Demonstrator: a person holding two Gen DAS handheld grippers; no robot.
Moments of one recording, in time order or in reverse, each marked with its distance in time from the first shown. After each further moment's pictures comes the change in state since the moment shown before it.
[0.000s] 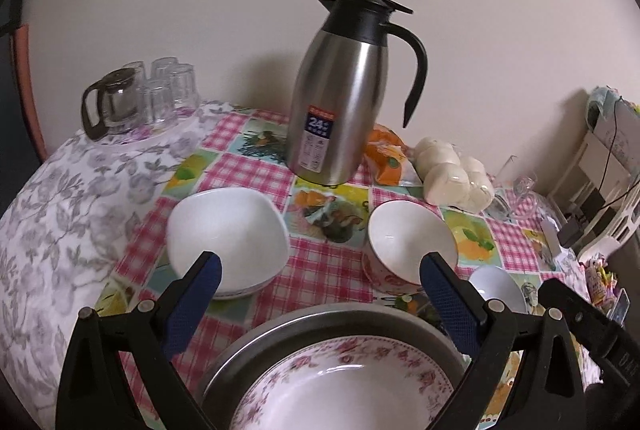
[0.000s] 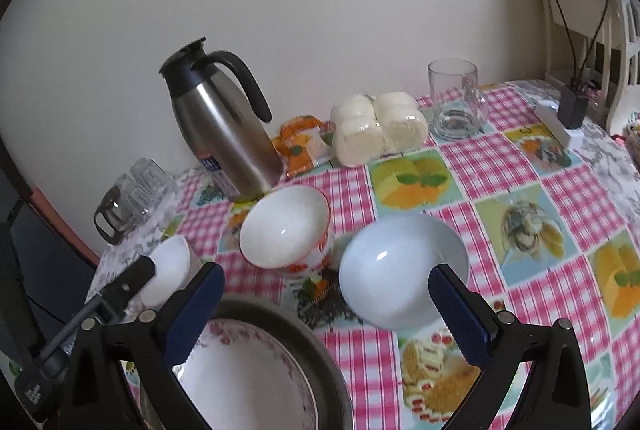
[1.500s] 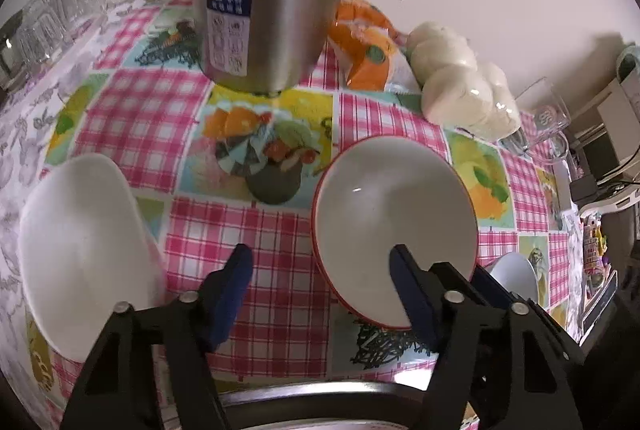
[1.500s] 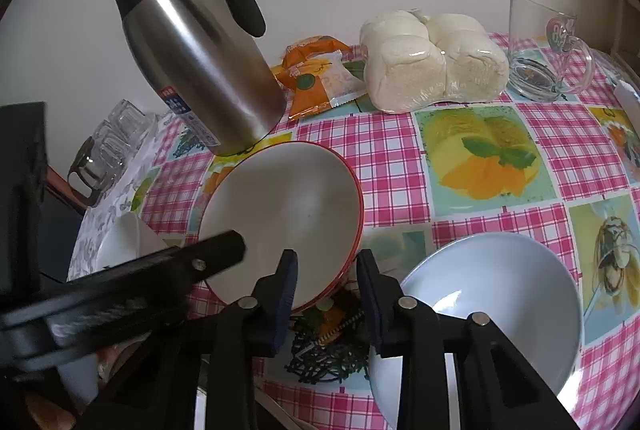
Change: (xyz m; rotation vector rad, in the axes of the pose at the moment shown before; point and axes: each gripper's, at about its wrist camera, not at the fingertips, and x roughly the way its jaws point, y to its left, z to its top) left arm 0.148 -0.041 0.016 0.018 0.486 -0.073; right arm 0.136 0.011 0.012 -0.064 0.263 0.044
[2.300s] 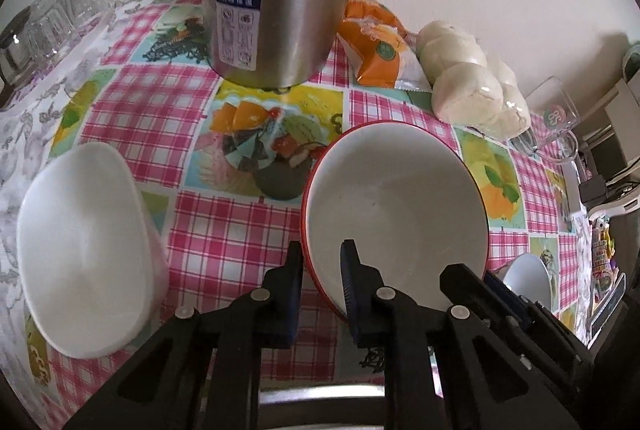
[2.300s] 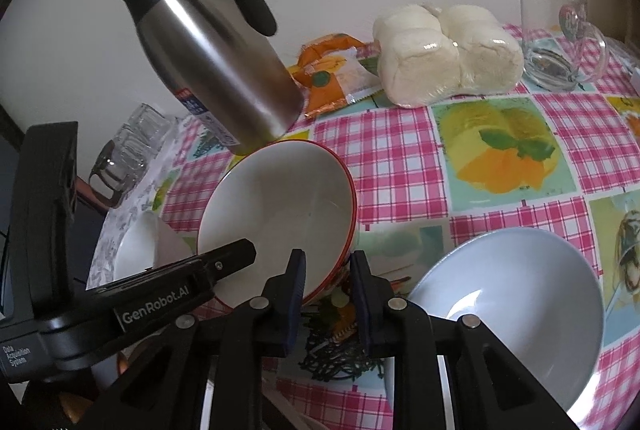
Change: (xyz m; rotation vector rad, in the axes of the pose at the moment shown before) left arm -0.002 0.003 -0.005 0.005 -0.040 0.030; right arm -0.001 -0.003 -0.005 0.015 -0.009 0.098
